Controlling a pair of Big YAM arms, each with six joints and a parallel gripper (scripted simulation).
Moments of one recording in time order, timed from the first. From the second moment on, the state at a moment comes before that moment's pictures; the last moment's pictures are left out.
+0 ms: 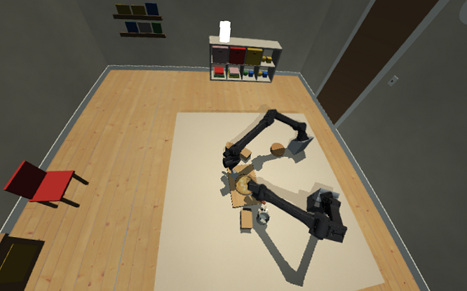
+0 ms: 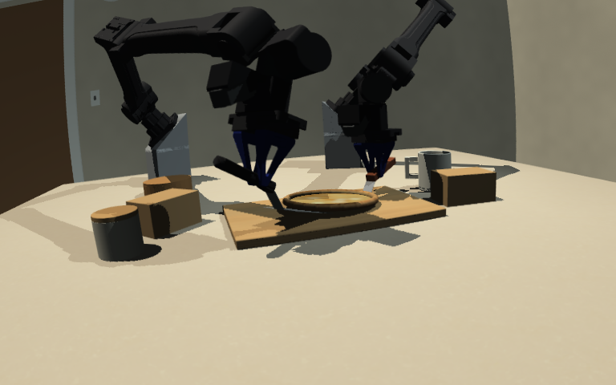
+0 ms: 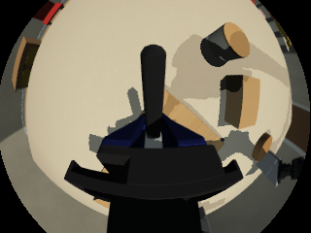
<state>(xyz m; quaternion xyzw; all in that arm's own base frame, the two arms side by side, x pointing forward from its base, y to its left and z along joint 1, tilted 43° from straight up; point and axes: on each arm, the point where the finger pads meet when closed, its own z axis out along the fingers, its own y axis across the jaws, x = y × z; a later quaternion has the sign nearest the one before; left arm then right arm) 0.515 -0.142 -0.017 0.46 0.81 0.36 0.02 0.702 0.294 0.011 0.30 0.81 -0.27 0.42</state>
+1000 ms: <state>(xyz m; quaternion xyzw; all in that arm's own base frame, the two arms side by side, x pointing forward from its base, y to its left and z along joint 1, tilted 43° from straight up) 0.514 -0.143 -0.017 0.46 0.81 0.36 0.02 0.715 0.291 0.025 0.30 0.81 -0.27 0.42</state>
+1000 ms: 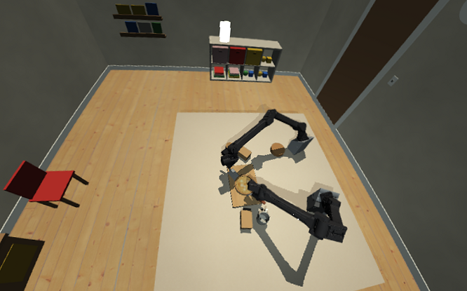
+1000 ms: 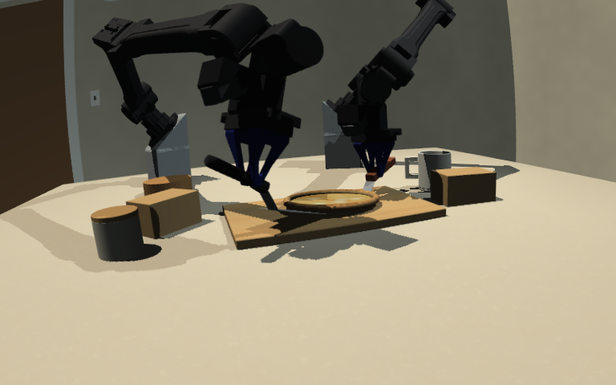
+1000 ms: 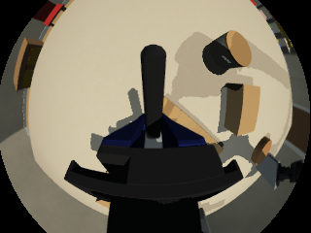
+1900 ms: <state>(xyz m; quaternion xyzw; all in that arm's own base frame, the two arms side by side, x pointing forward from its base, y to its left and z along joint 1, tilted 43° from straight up) 0.514 -0.143 -0.017 0.46 0.81 0.36 0.02 0.736 0.271 0.045 0.30 0.81 -0.27 0.42</state>
